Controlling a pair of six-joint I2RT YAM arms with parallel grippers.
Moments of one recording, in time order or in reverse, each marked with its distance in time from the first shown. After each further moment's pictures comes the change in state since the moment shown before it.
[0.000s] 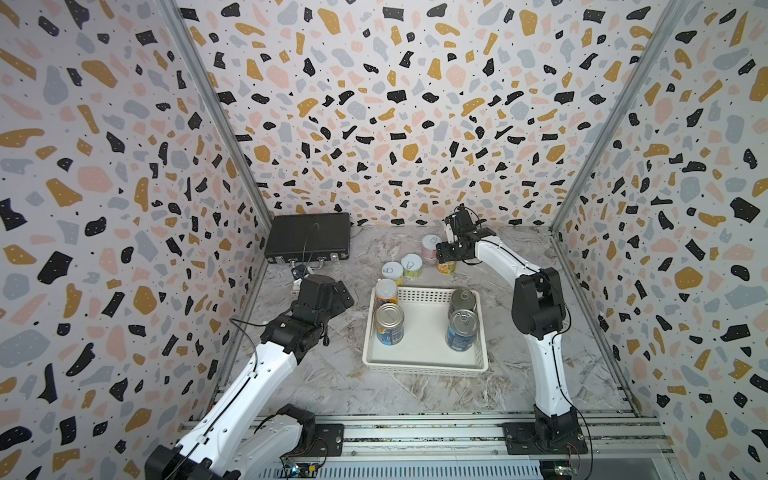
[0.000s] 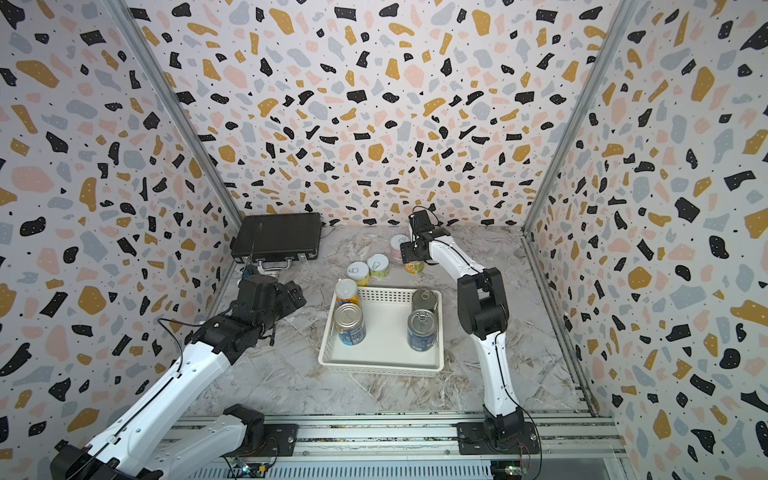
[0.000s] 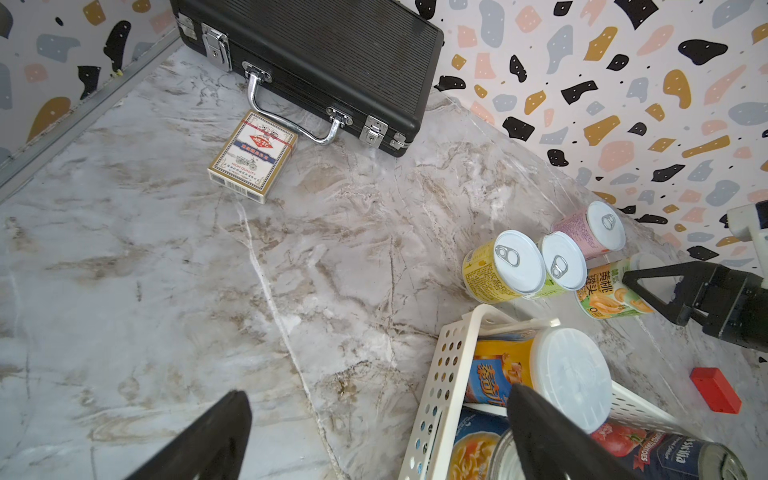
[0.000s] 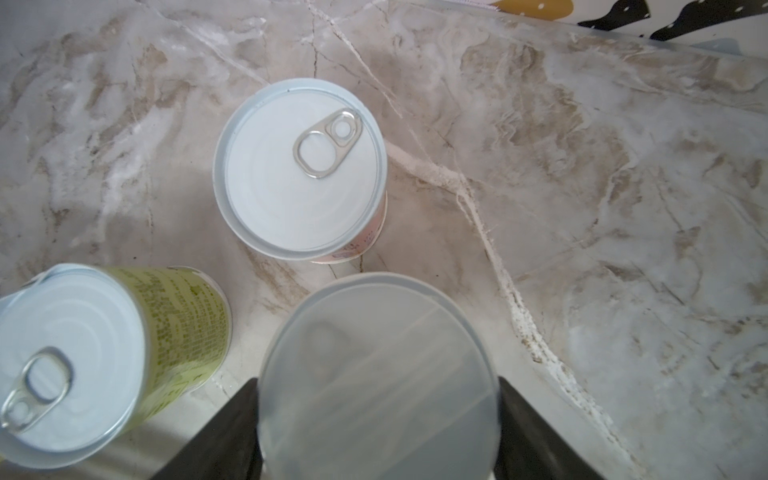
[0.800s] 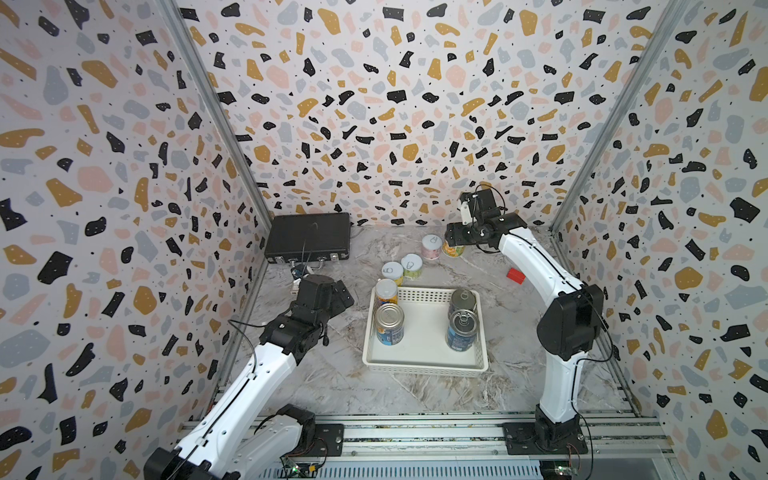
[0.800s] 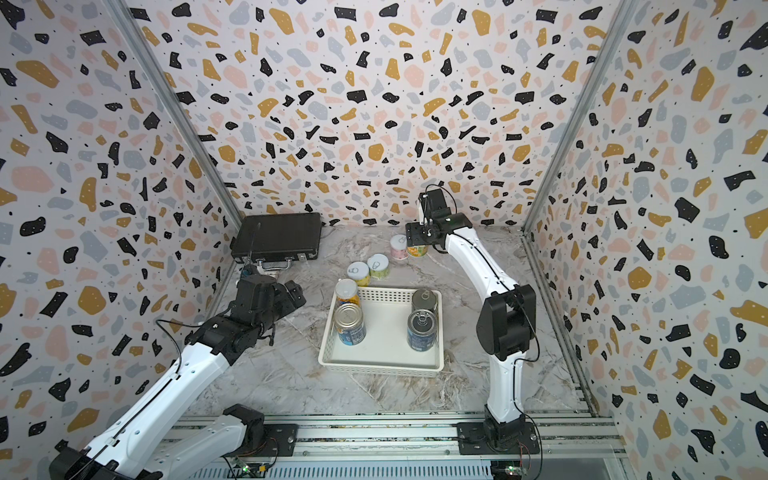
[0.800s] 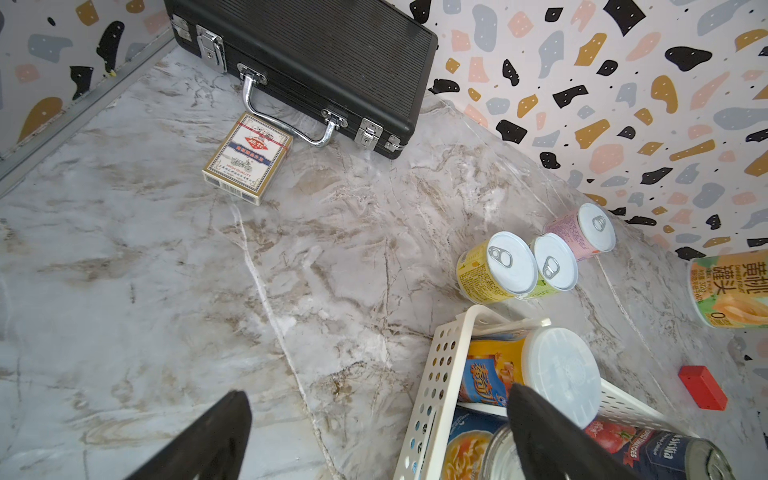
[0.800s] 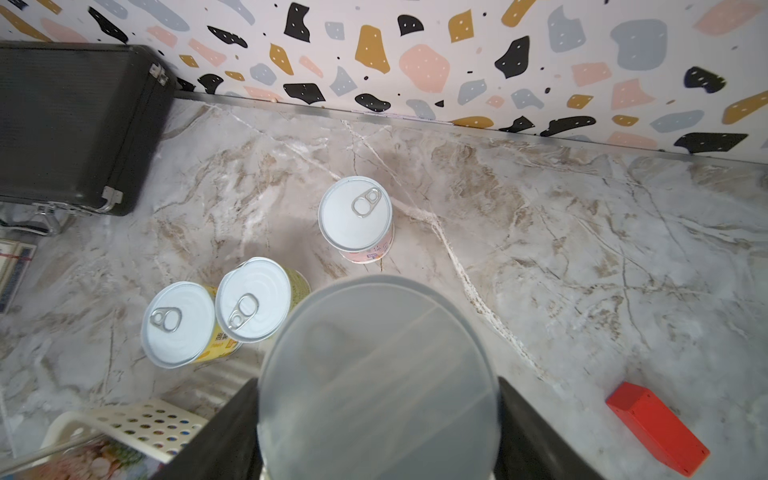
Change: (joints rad) left arm 0.003 -0.008 0.000 0.008 0.018 0.000; right arm 0.000 -0.338 -0.063 -0.107 -0.011 0.052
